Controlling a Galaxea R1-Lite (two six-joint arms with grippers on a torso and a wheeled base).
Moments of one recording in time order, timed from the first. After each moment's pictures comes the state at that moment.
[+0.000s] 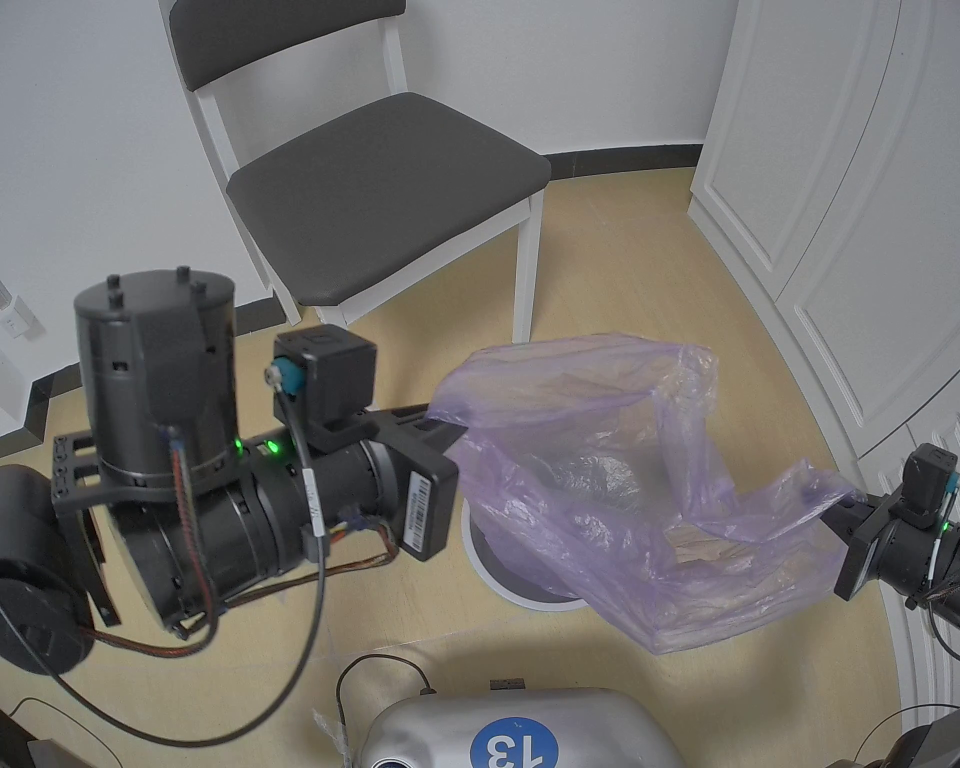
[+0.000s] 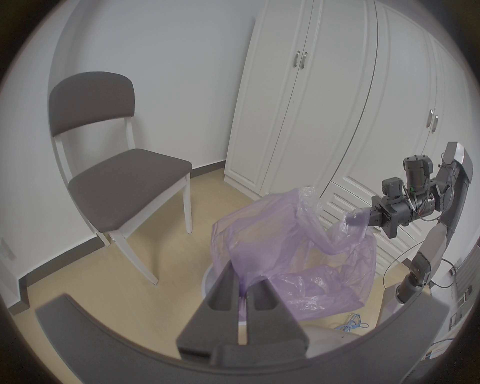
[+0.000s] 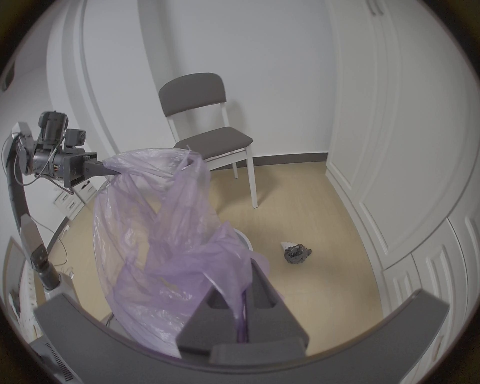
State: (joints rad) left arm -0.86 1.51 -0.86 -0.41 0.19 0.06; right arm 0.54 1.15 -0.36 -0.54 -0.16 0.00
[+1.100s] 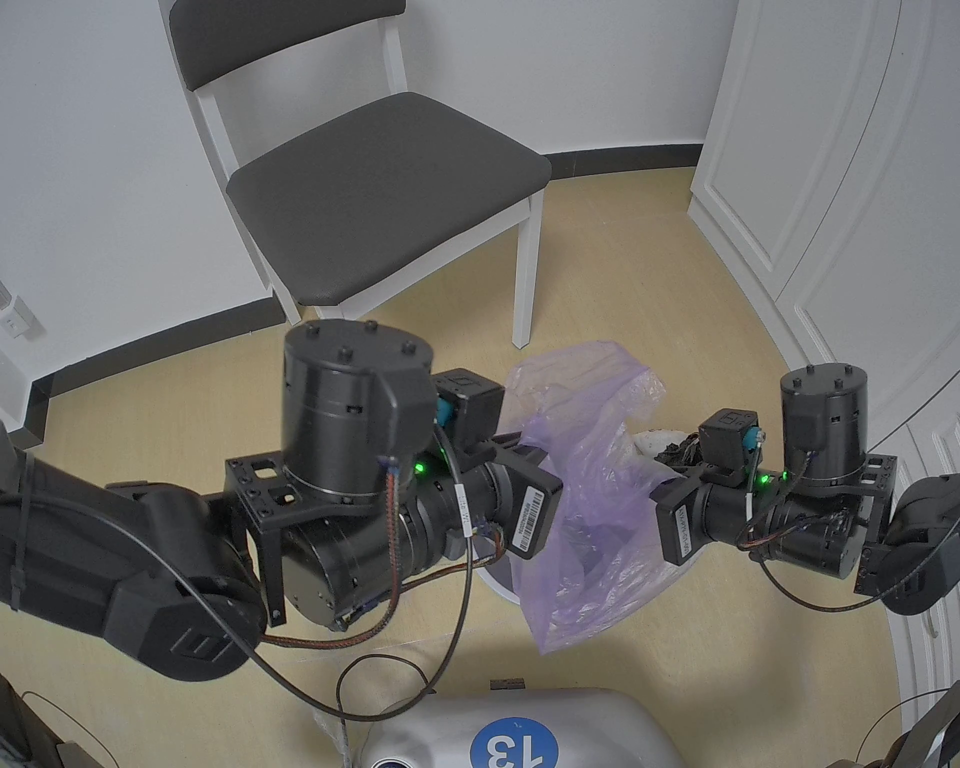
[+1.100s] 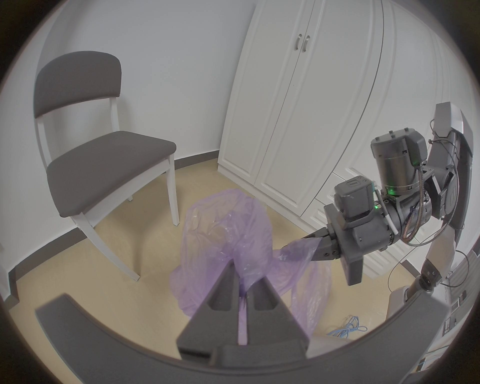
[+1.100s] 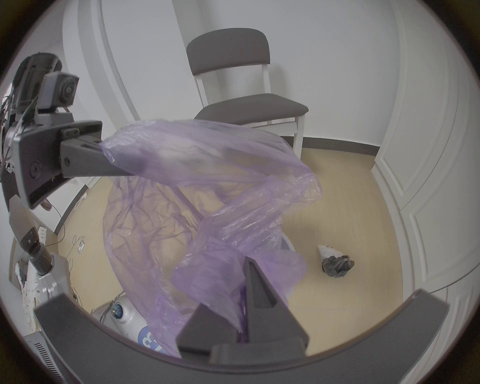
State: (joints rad) left arm -0.87 1.75 -0.95 -0.53 0.16 0.03; right arm 0.63 1.69 -0.70 -0.58 -0.09 -0.06
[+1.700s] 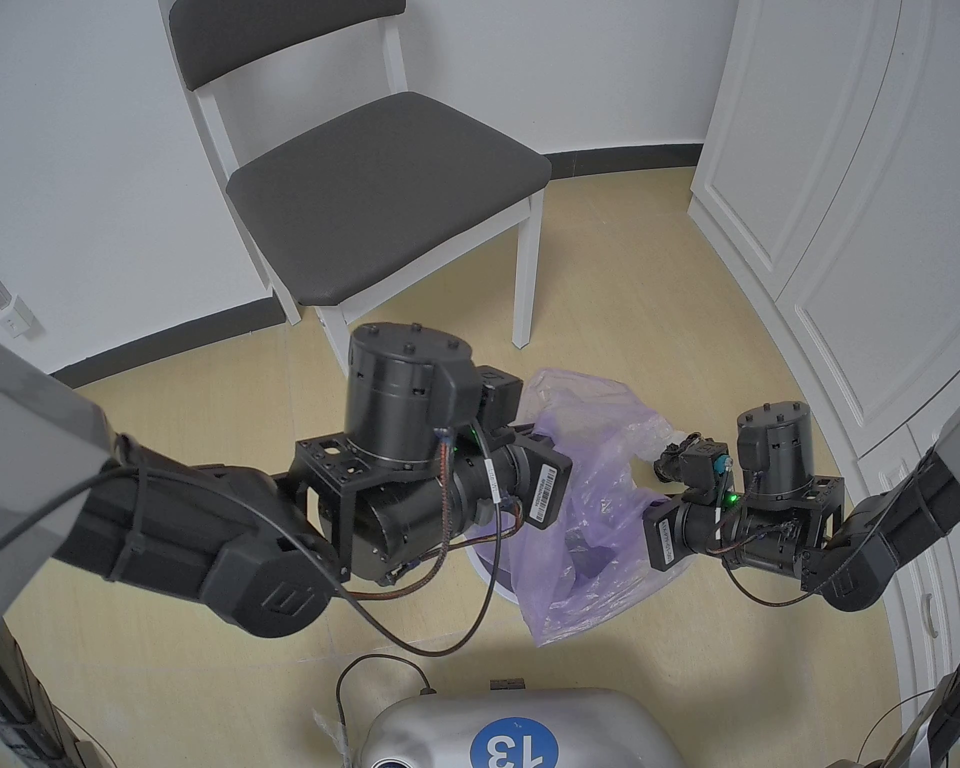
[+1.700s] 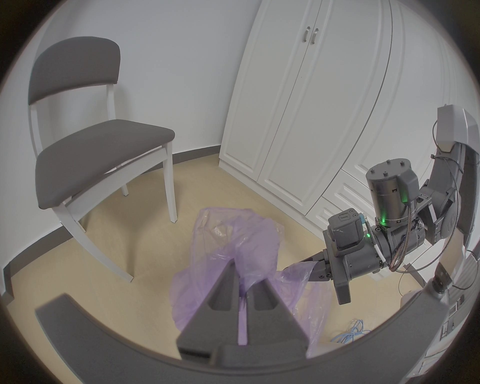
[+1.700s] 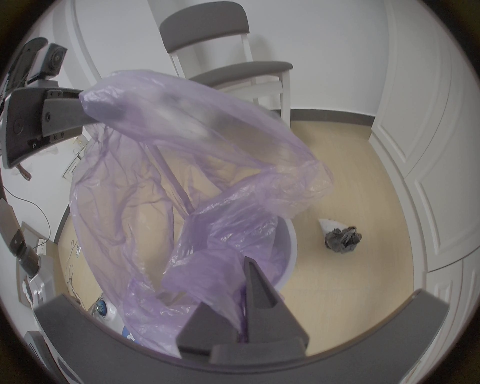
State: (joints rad) left arm -0.80 1.91 -1.06 -0.57 0.10 0.02; right arm 0.50 1.89 -0.67 -0.71 -0.01 -0.02
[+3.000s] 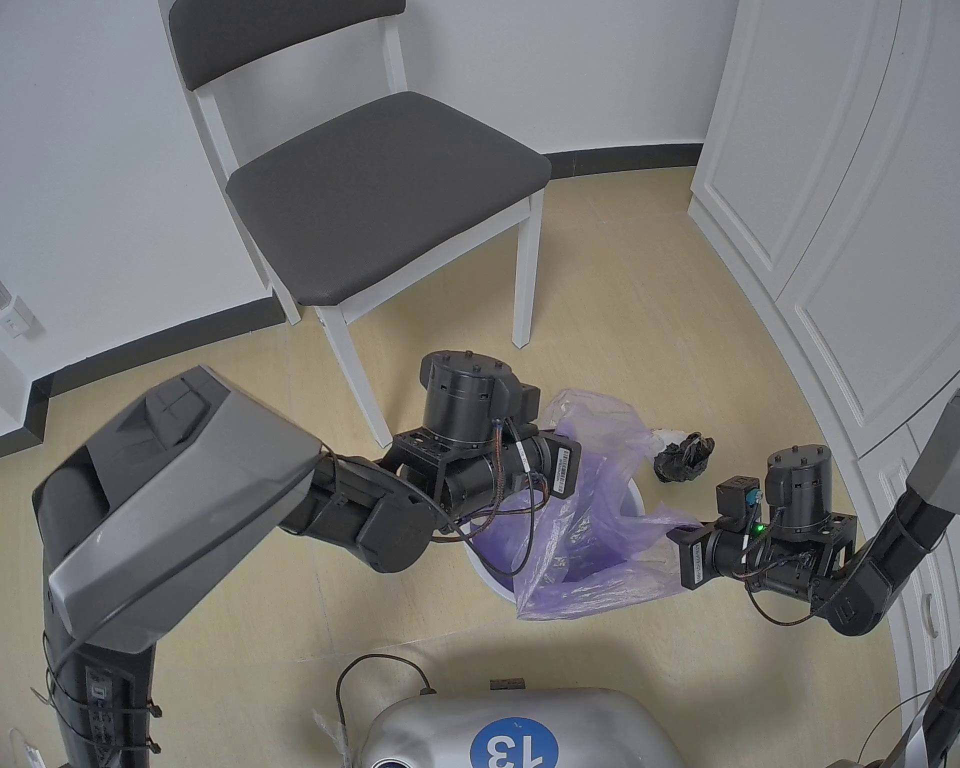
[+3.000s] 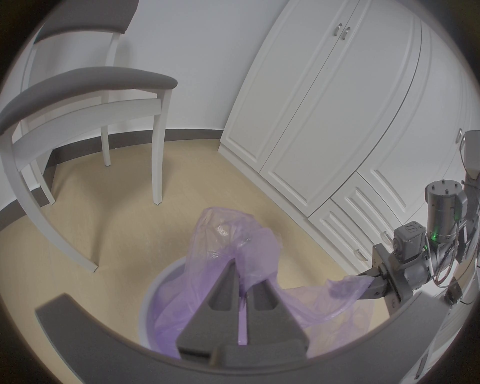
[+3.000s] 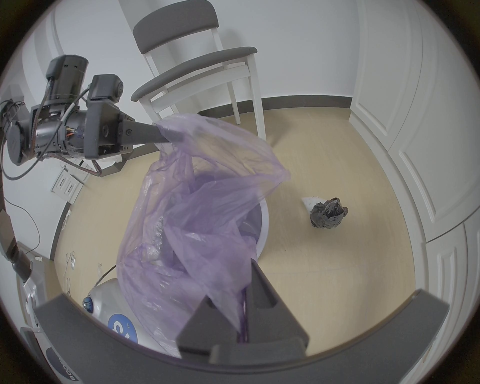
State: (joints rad) left arm -0.67 2.27 -1.38 -0.59 -0.08 -0.09; right arm 0.39 1.96 -0.48 -0.97 0.02 0.03
